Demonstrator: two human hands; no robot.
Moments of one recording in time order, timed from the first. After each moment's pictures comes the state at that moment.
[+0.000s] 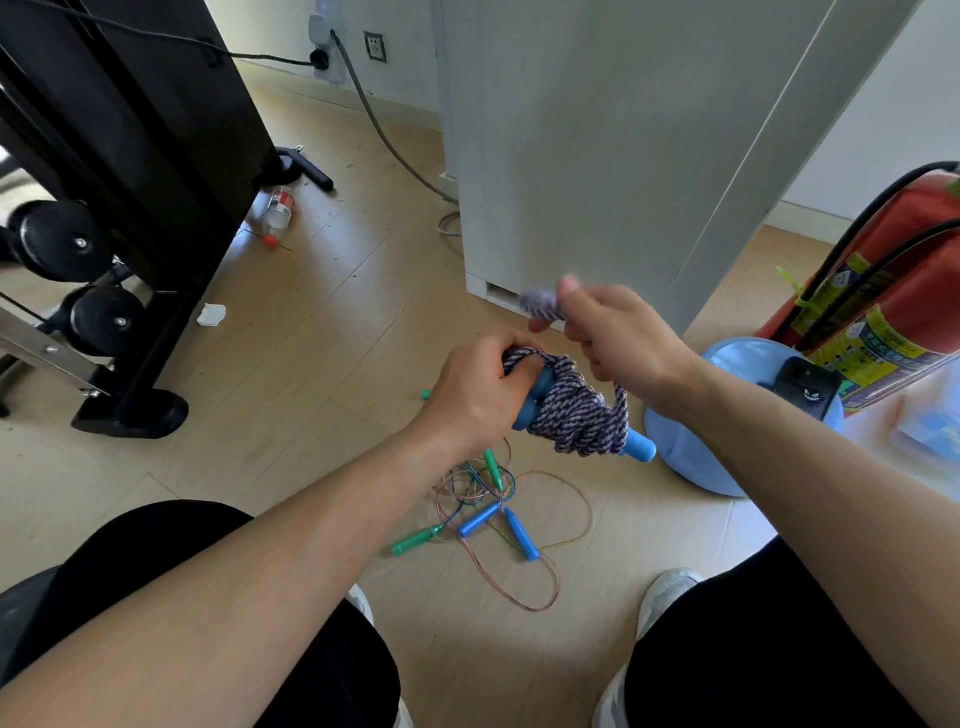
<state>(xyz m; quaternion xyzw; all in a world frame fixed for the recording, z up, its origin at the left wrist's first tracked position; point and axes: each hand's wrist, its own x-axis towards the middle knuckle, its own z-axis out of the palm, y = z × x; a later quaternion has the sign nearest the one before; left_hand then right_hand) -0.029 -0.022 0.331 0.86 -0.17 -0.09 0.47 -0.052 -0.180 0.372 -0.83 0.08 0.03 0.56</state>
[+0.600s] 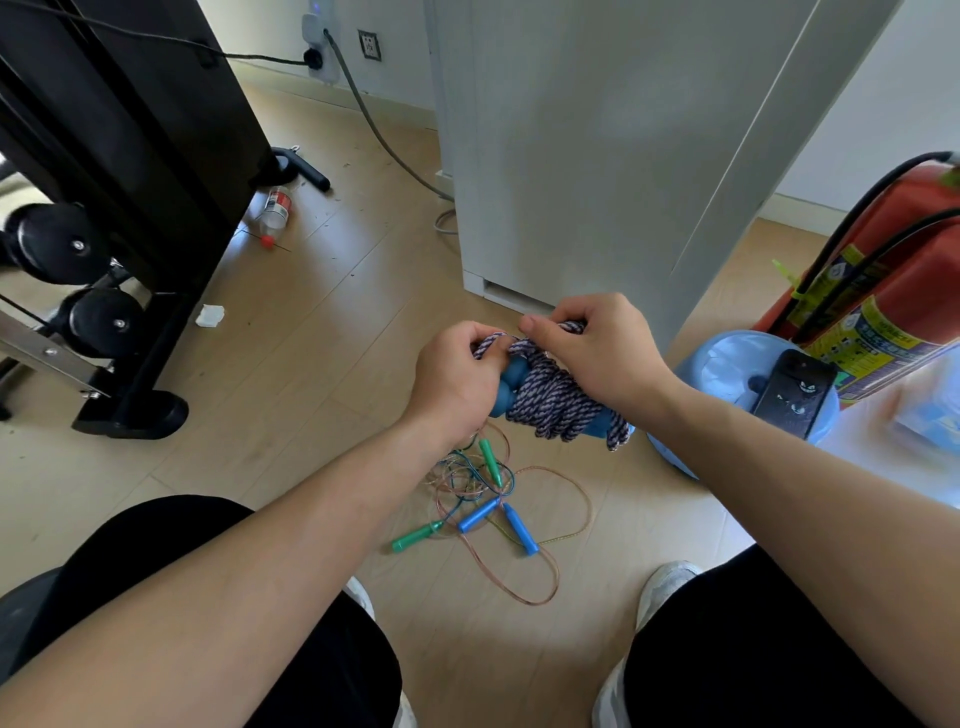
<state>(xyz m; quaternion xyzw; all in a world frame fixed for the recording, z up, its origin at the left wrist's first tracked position) -0.021 -0.023 0.322 0.84 -0.04 -0.08 0.54 -0.052 -0.175 0.347 -0.89 0.10 -0.08 0.43</state>
